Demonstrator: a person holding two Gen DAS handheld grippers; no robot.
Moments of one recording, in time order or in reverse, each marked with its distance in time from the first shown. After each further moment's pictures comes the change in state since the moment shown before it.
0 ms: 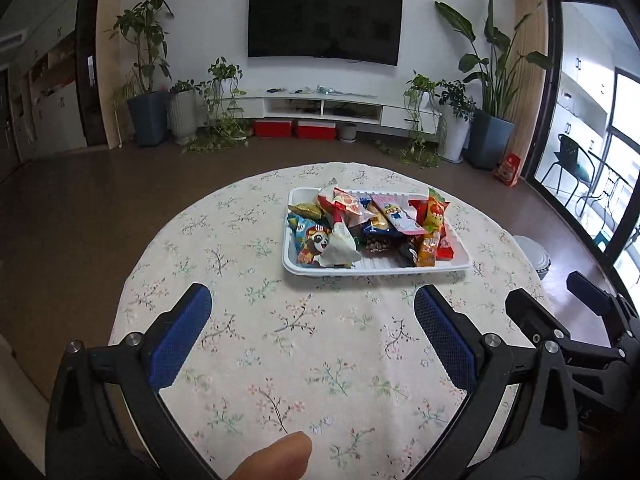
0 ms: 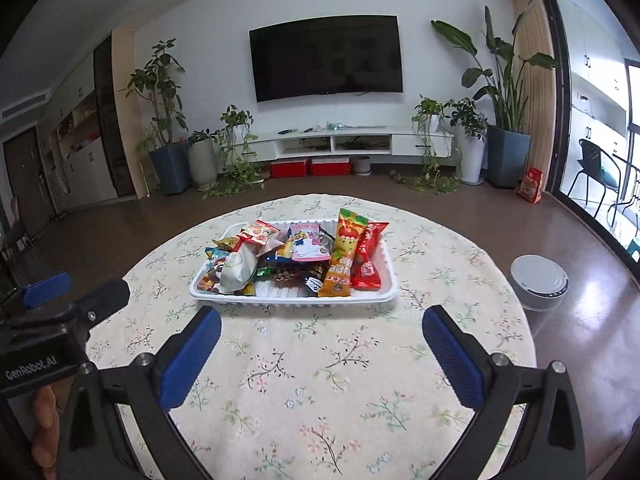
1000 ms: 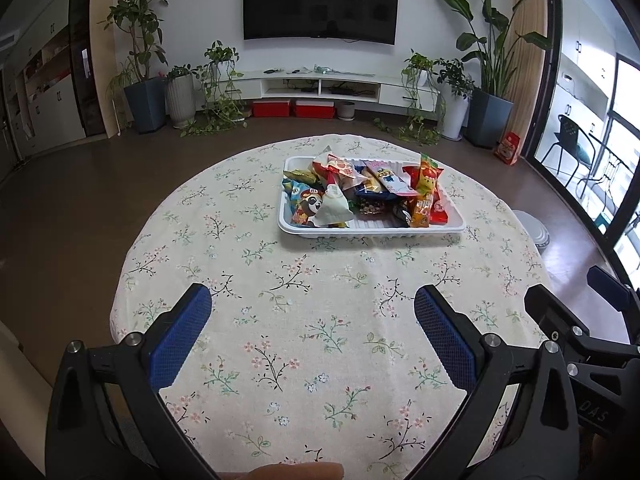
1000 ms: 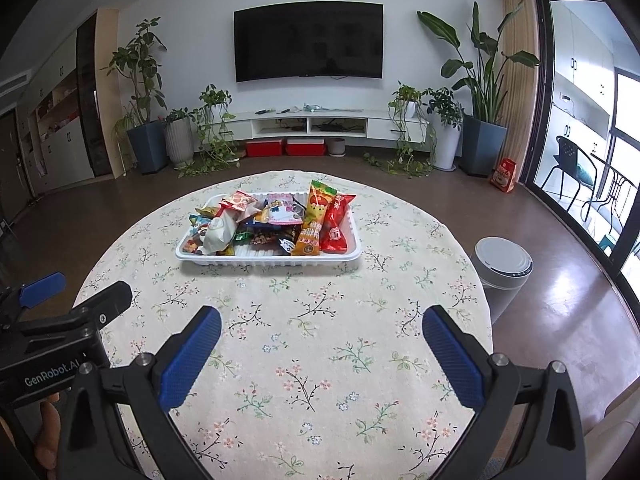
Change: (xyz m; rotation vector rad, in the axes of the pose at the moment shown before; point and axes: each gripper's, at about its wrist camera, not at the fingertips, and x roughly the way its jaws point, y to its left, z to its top) left arm -0.005 -0.005 -0.013 0.033 0.078 -0.002; right arm -0.033 0.001 -0.019 -0.009 0.079 -0.095
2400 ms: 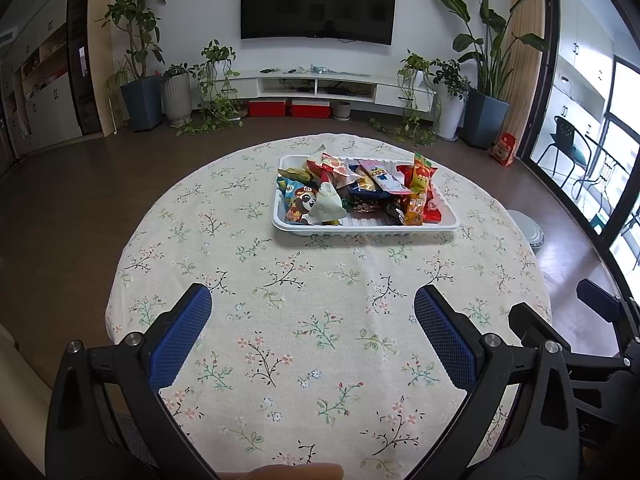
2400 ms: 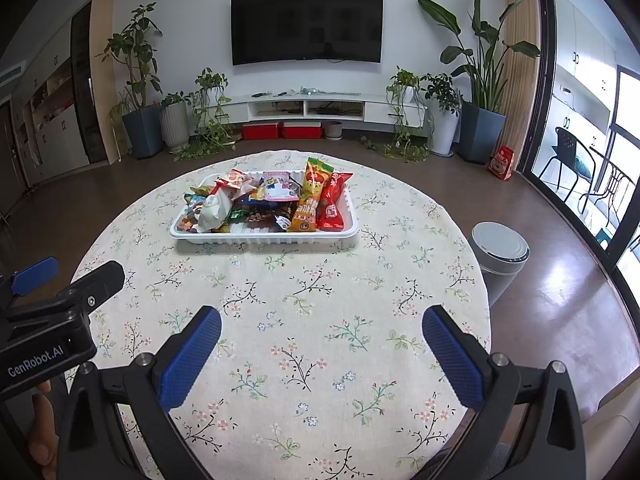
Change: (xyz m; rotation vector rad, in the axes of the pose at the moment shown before) left arm -0.002 -0.003 -0.002 -0.004 -0.002 -0.016; right arm 0.002 0.002 -0.010 -0.004 0.061 -0.016
